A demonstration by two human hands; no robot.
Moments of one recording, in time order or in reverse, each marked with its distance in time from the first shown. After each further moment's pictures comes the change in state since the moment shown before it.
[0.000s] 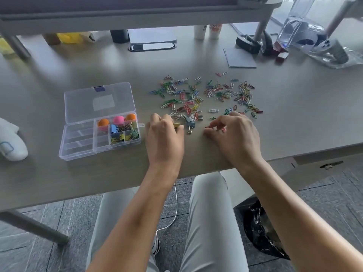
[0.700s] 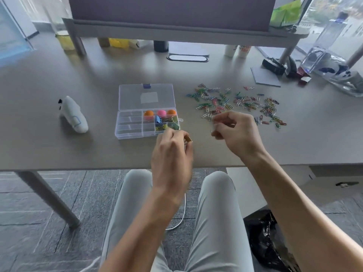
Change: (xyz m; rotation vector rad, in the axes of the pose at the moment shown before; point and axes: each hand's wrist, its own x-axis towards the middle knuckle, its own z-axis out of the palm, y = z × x) left_hand -0.065 -0.056 -0.084 -0.149 0.060 0.077; right_hand -0.021 -0.081 0.003 0.660 -0.163 0.109
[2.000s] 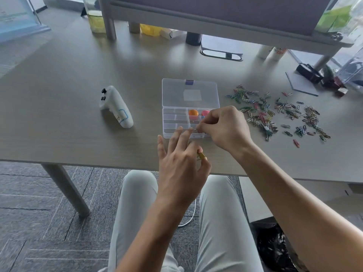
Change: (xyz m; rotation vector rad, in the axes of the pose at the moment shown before) left_hand 0.002 -0.101 -0.044 0.033 -0.104 0.054; right_hand 0.009 -0.061 0.142 -0.546 -0.116 -0.111
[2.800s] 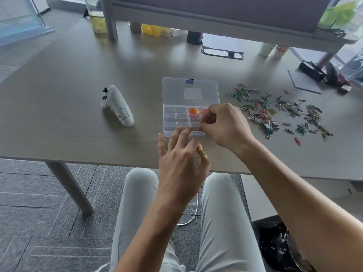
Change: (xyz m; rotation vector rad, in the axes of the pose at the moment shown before) left_hand 0.000 0.001 0.001 0.017 0.011 -0.002; right_hand 0.003 0.000 -0.002 -0.126 -0.031 -0.099
